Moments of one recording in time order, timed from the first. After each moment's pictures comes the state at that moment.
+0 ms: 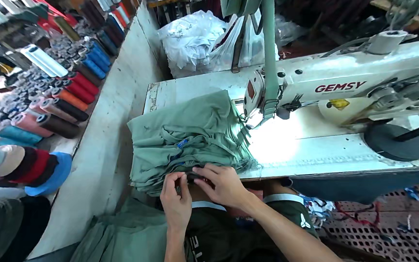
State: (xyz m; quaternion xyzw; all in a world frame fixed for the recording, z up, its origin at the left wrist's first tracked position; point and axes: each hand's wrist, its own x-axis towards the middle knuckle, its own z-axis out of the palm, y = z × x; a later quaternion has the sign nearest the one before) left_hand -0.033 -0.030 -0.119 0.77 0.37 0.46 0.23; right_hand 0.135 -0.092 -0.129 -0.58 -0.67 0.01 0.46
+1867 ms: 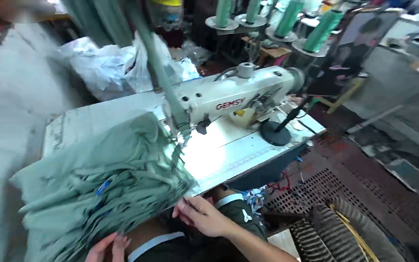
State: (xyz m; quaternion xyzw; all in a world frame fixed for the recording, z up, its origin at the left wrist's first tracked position) left_hand -0.043 -0.039 -0.122 0.74 0.33 0.41 0.41; right_hand 0.186 -0.179 -0.125 -0.52 -0.46 0.40 0.60
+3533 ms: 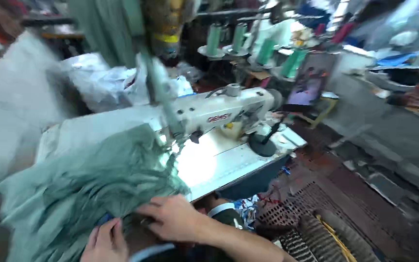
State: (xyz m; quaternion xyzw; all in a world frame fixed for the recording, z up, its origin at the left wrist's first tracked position) left_hand -0.008 -0.040 -0.081 0.88 0.40 0.23 0.14; right_hand 0.166 -0.131 -0.075 -0.71 -0.63 0.16 0.25
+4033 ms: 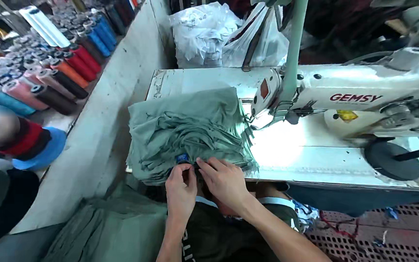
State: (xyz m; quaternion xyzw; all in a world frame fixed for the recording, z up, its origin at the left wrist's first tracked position) left_hand -0.017 -0.040 -0.117 0.77 0.44 0.39 0.25; right_hand 0.124 -0.095 -0.112 -0.69 -0.65 -0.10 0.30
